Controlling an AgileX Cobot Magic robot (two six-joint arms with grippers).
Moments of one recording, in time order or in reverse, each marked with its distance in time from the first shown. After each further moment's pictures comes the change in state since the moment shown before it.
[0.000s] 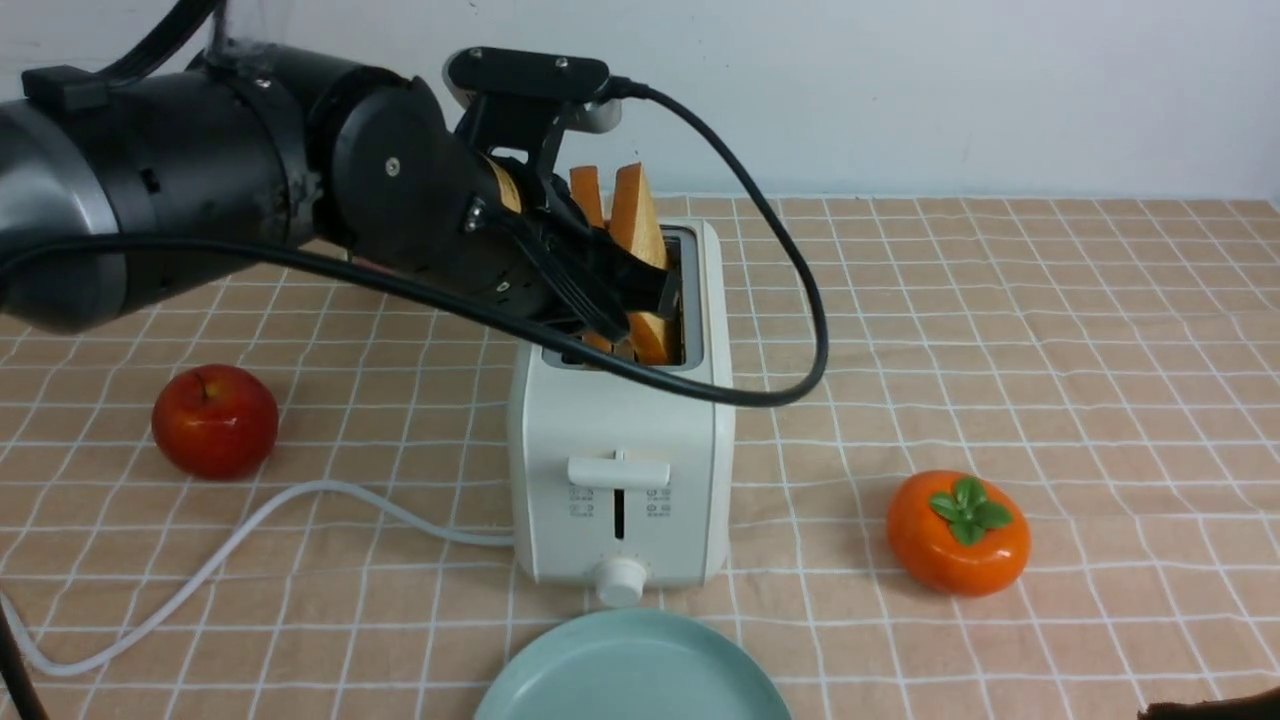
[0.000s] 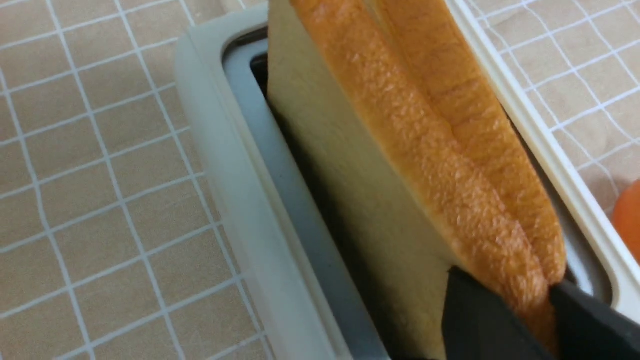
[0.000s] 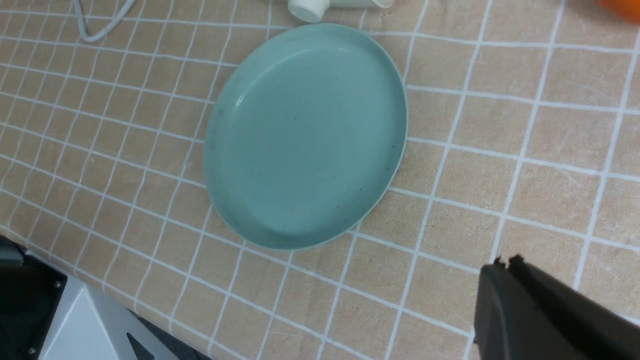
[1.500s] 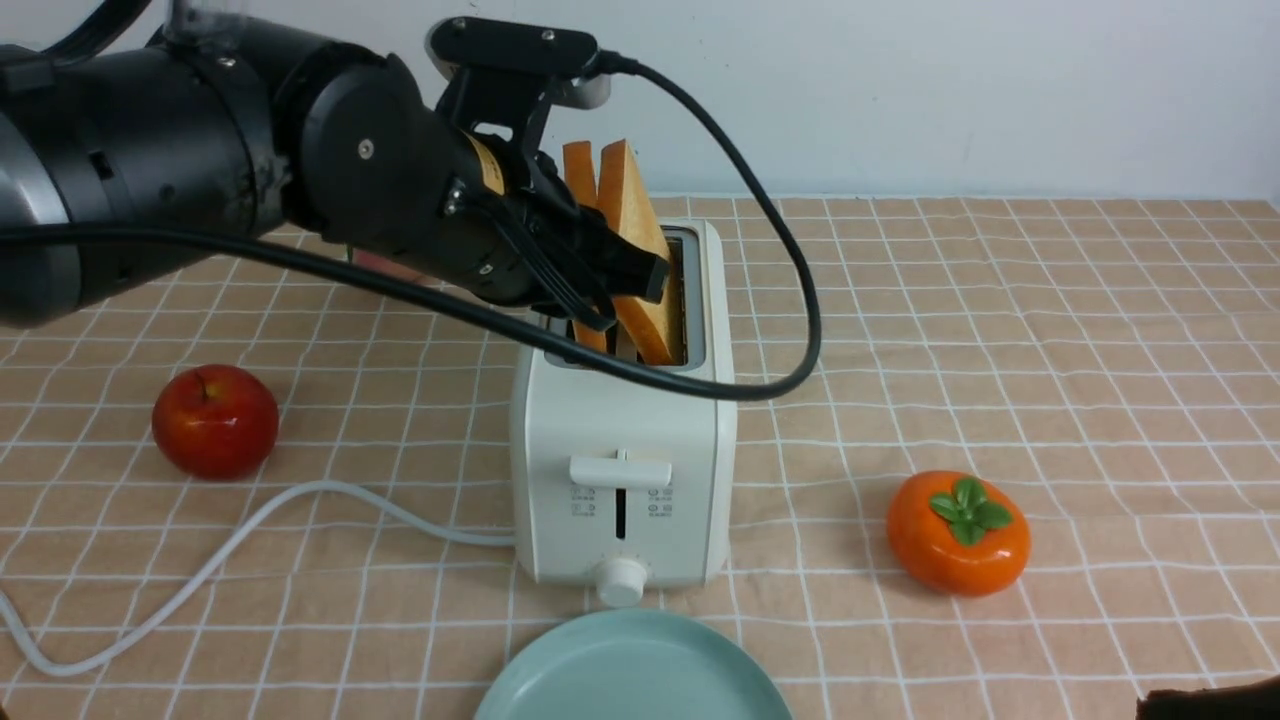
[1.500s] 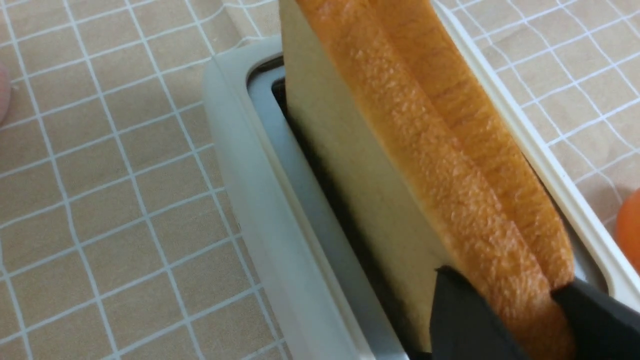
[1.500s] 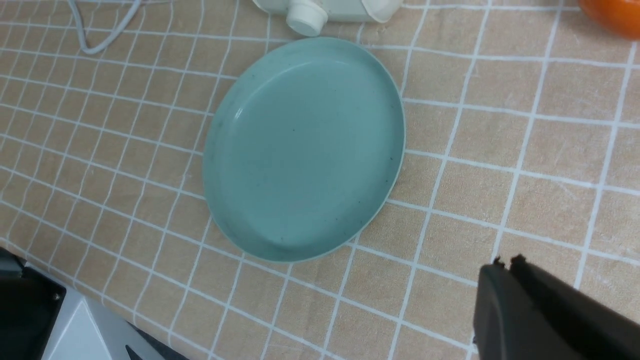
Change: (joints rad) right arm 0.000 0.000 0.000 0.007 -0.020 -0.004; left arm 0.000 -0.022 0.000 0.034 0.002 -0.004
